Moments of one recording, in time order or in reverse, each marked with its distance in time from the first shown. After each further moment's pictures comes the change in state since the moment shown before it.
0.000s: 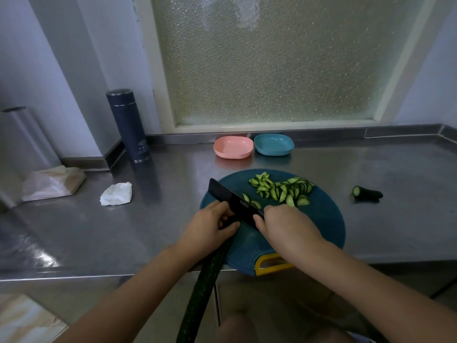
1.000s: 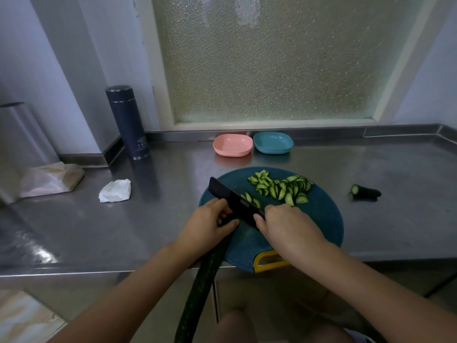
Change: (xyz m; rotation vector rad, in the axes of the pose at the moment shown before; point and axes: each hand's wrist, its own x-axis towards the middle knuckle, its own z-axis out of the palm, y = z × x) left_hand -0.001 0.001 0.000 -0.008 0.004 -0.006; right_hand -0.006 0.001 -0.001 0.024 0.011 0.007
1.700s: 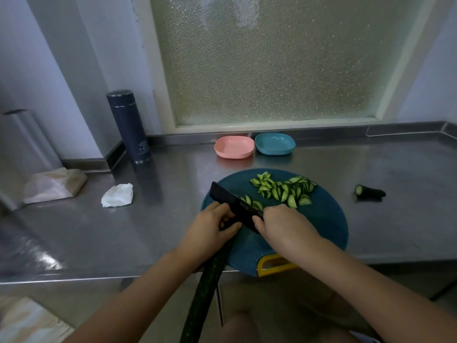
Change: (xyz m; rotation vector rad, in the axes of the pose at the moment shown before) left_hand -0.002 0.000 0.002 -0.006 0.040 -0.010; right_hand 0.013 -0.003 0.003 0.069 -0.125 0.051
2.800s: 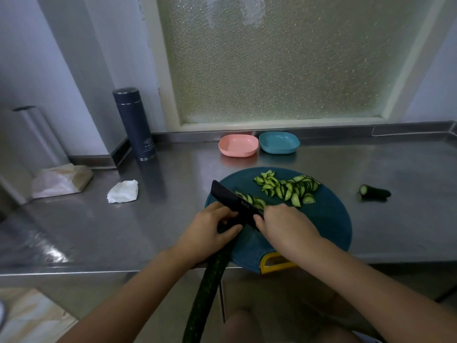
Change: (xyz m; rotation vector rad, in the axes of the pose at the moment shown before) left_hand -0.010 -0.001 -0.010 0.001 -0.042 0.035; right_hand -0.001 -0.003 0.004 -0.042 0.038 -0.040
